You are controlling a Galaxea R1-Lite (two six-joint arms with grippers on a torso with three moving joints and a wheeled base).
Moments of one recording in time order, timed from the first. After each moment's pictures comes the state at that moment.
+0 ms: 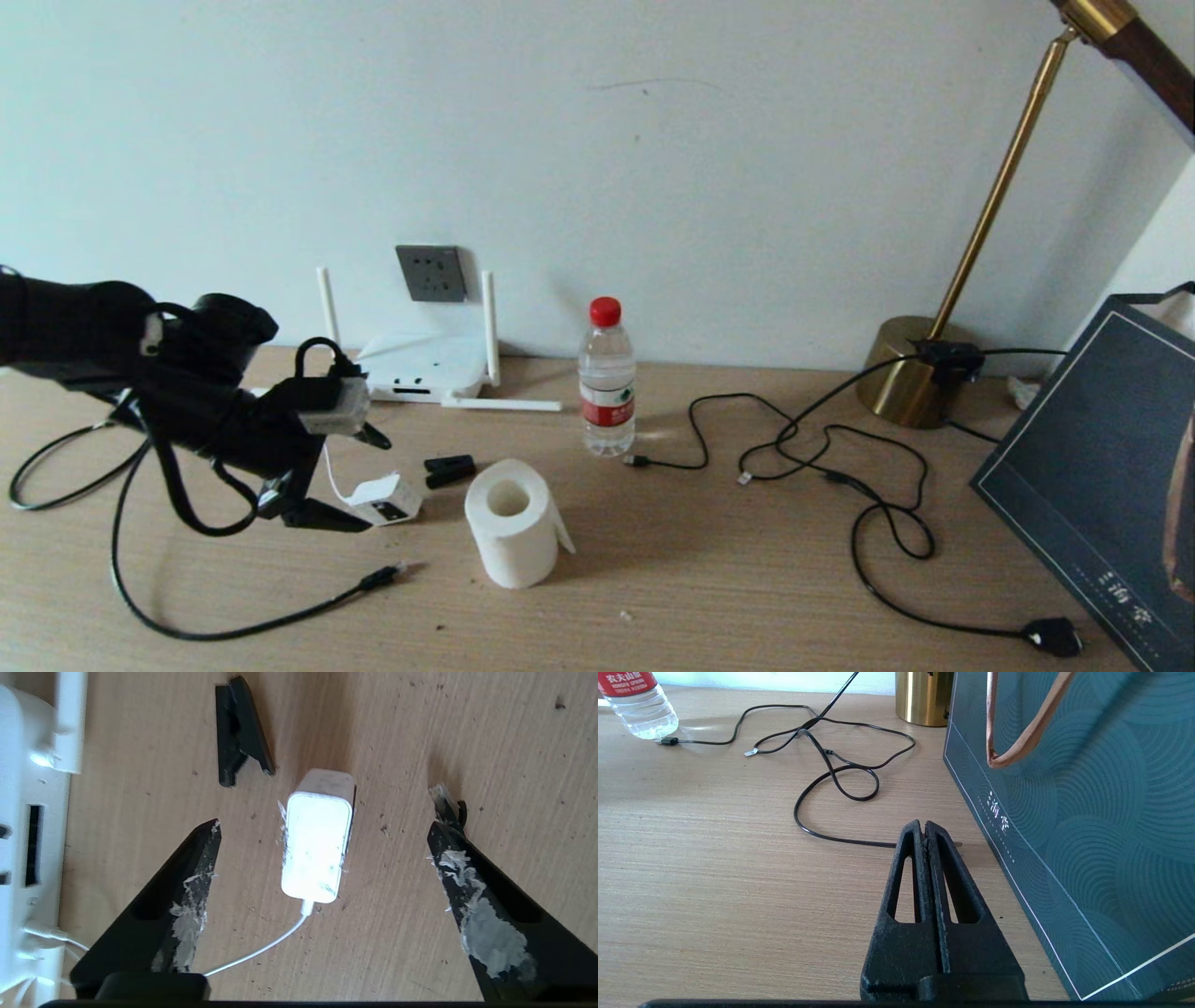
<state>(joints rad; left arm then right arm) 0.08 1.95 -1.41 0.67 -0.55 1.50 -0.01 0.00 0.00 0.00 -0.01 0.01</state>
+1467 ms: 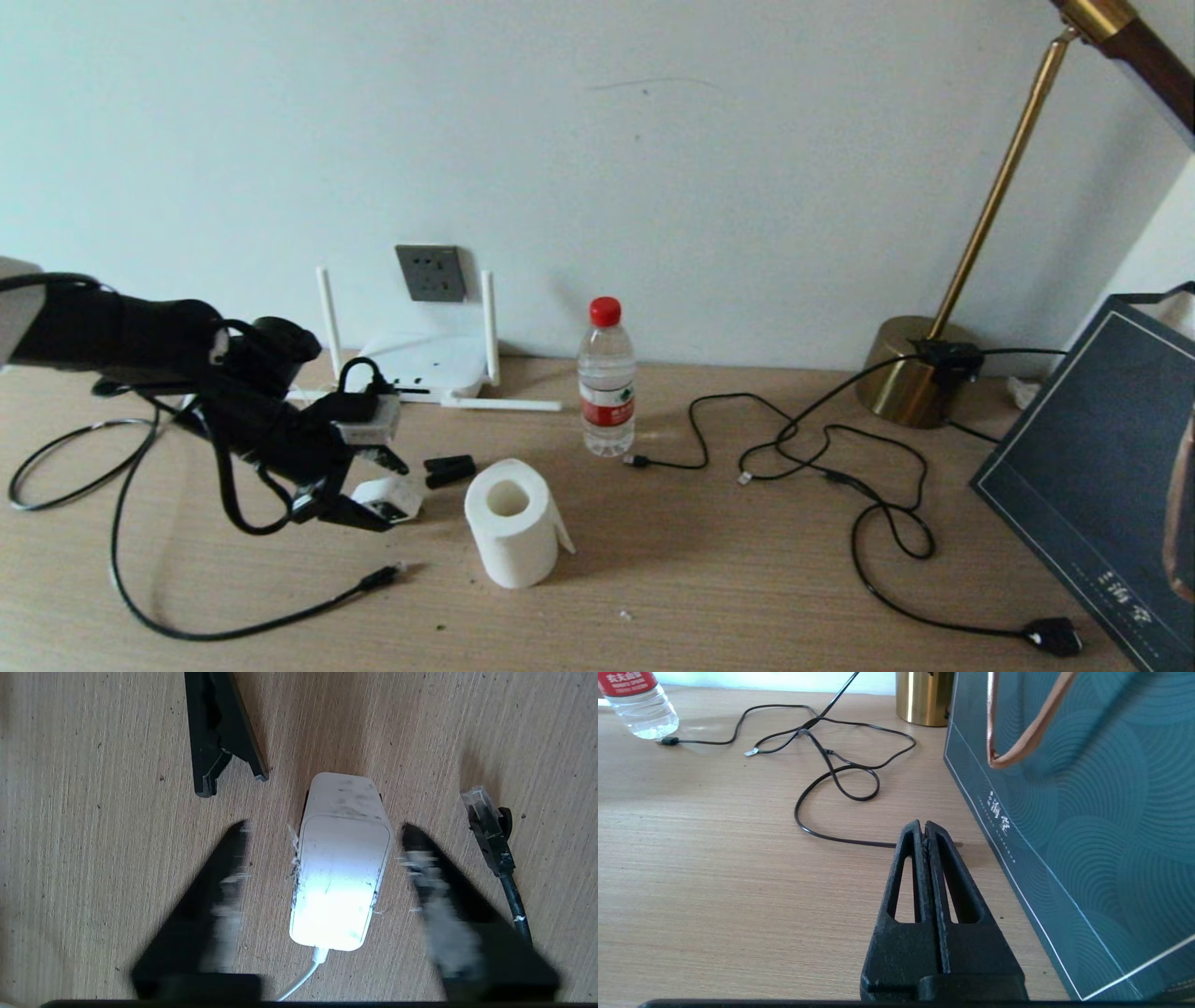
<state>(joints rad) 0.04 2.09 -1.50 0.71 -0.52 1.50 -0.01 0.00 0.00 0.00 -0.01 0.01</state>
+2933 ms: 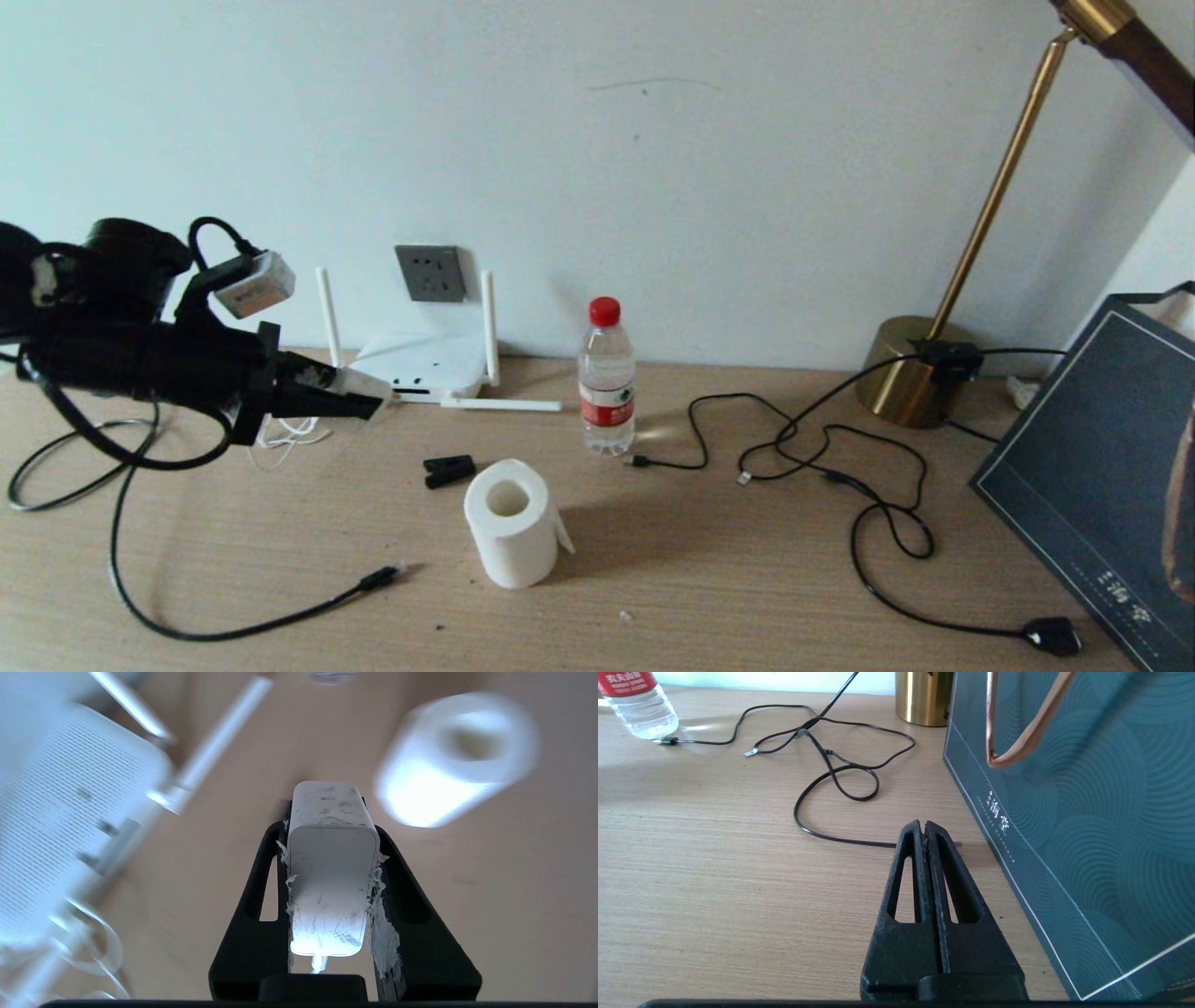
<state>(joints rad) 0.15 1.82 -1.49 0.65 -0.87 1.03 -0.01 0.00 0.00 0.00 -0.01 0.01</state>
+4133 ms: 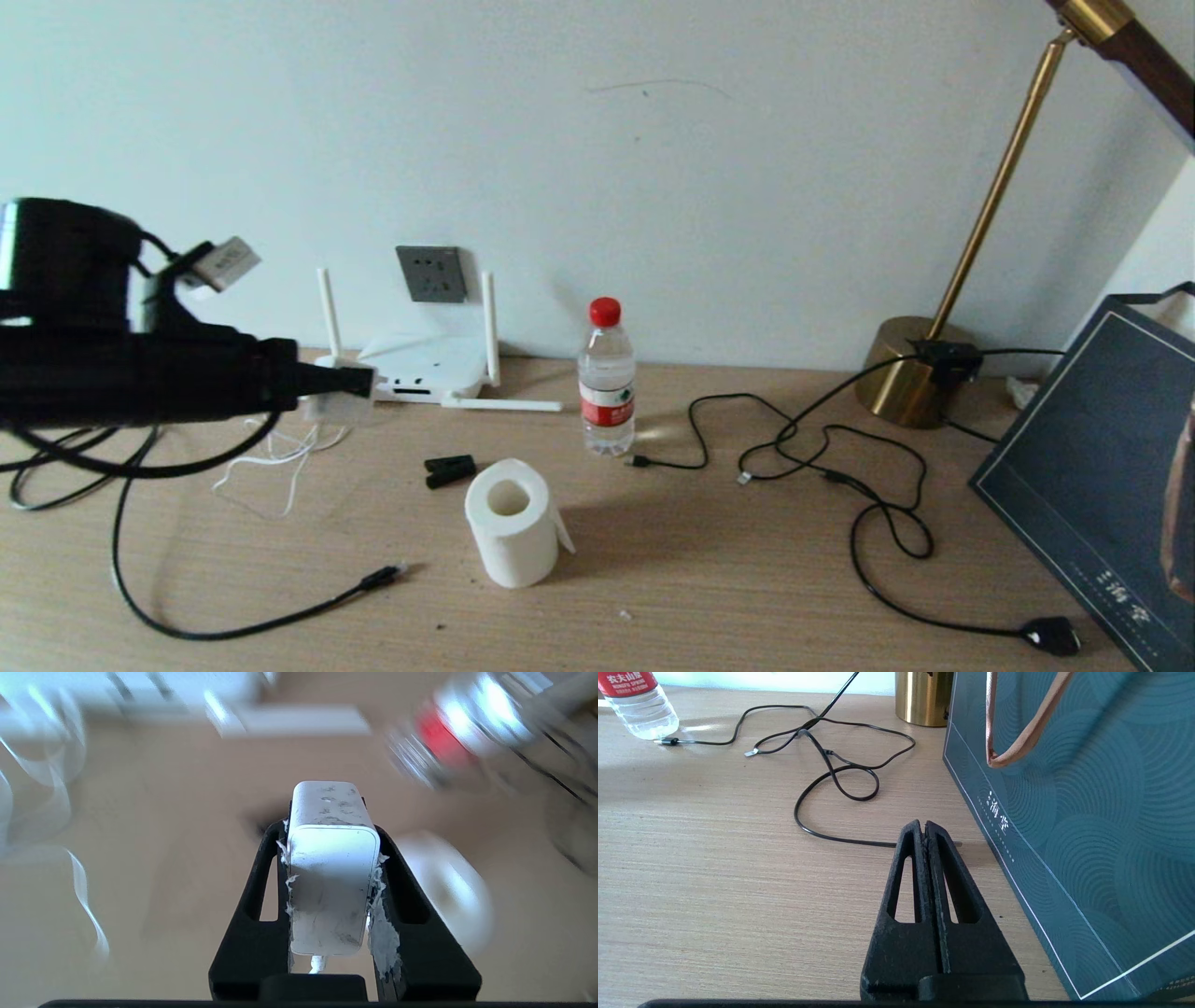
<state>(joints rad) 0.02 1.58 -1.08 0.05 -0.42 -0.05 -0.01 0.00 0.00 0.00 -0.01 0.01</state>
